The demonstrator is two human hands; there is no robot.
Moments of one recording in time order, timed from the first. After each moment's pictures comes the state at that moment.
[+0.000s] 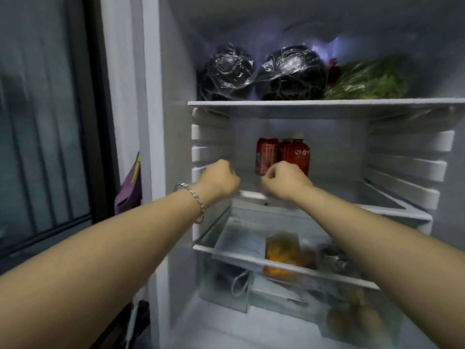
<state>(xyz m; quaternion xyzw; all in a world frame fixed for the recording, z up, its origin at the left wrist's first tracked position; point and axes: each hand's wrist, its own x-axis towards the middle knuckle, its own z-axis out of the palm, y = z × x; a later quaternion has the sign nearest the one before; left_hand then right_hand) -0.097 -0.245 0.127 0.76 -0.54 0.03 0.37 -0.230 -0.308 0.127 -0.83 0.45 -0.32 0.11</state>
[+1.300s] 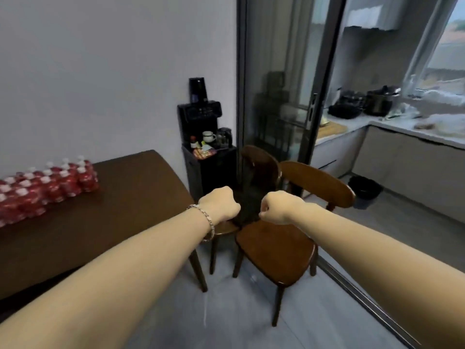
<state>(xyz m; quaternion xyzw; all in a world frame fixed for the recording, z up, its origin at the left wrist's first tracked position) -0.626 0.905 -0.093 0.82 0.52 0.04 0.21 -0.485 0.840 -0.088 -0.76 -0.63 0.14 0.00</state>
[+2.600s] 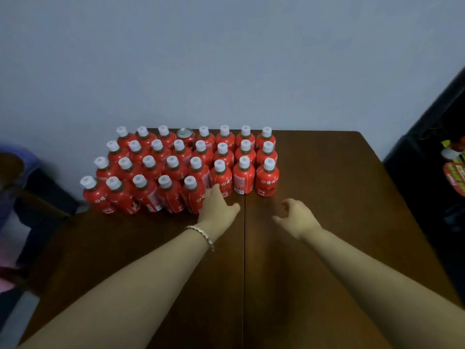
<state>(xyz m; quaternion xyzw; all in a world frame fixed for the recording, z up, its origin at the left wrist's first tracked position) -1.177 1.443 -0.278 0.46 0.79 0.26 0.30 -1.005 1.484 -0.285 -0.64 -0.69 0.35 0.03</state>
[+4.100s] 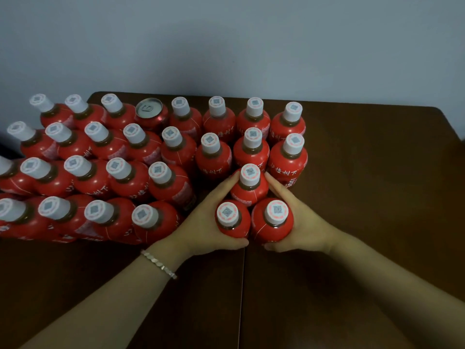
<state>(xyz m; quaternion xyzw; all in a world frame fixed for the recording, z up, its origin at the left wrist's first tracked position) -1.240 1.568 -0.402 0.57 0.56 0.33 0.50 -1.028 1.648 -0.412 -0.34 -0.71 0.61 0.09</state>
